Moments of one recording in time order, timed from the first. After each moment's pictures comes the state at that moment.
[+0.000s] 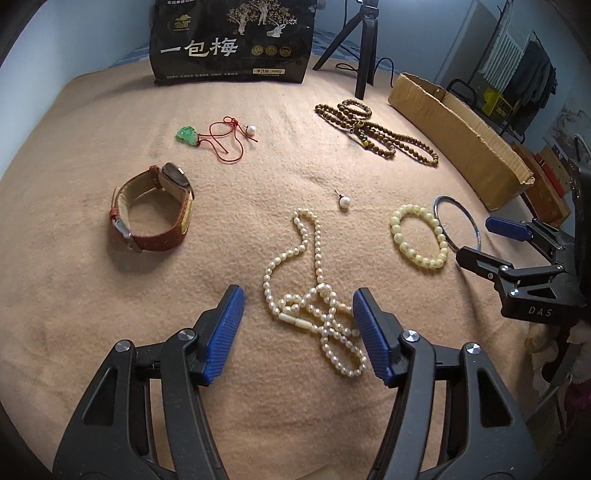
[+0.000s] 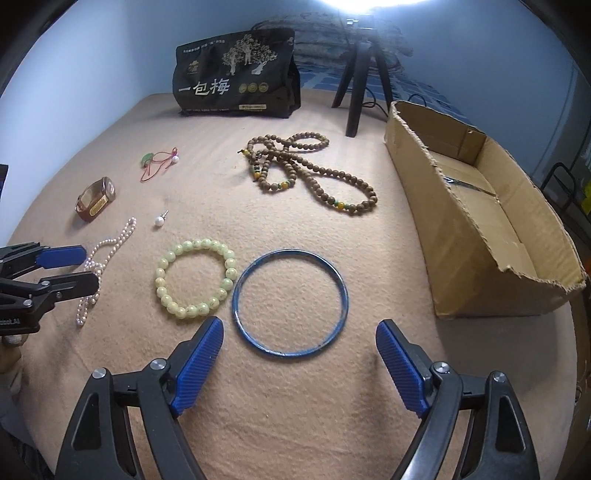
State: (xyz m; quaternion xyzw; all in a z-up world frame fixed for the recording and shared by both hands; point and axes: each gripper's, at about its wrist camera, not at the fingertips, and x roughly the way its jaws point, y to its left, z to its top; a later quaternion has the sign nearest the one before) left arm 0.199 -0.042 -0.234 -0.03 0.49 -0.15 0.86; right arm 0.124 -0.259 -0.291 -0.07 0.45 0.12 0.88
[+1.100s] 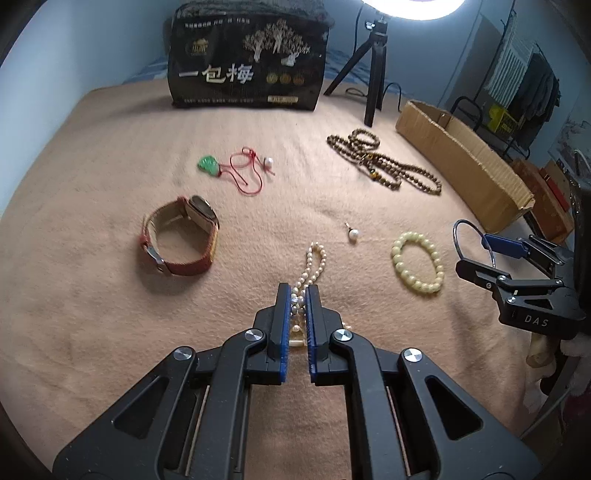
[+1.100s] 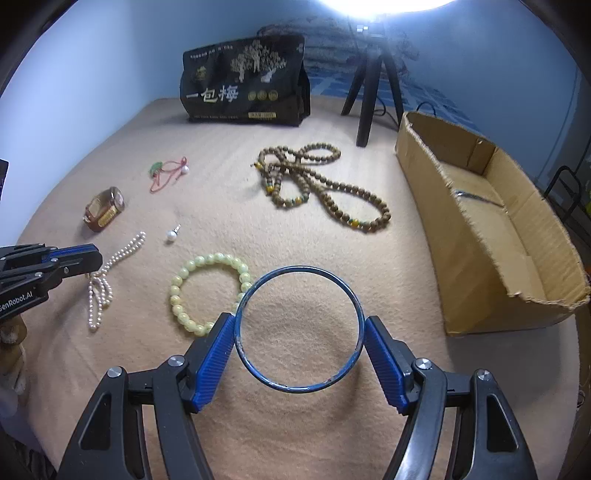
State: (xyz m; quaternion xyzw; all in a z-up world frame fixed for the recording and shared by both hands) left arm 0.195 -0.029 -0.212 -0.03 0.46 -0.13 0.88; right arm 0.128 -0.248 -0.279 -0.07 0.45 0.13 0.88
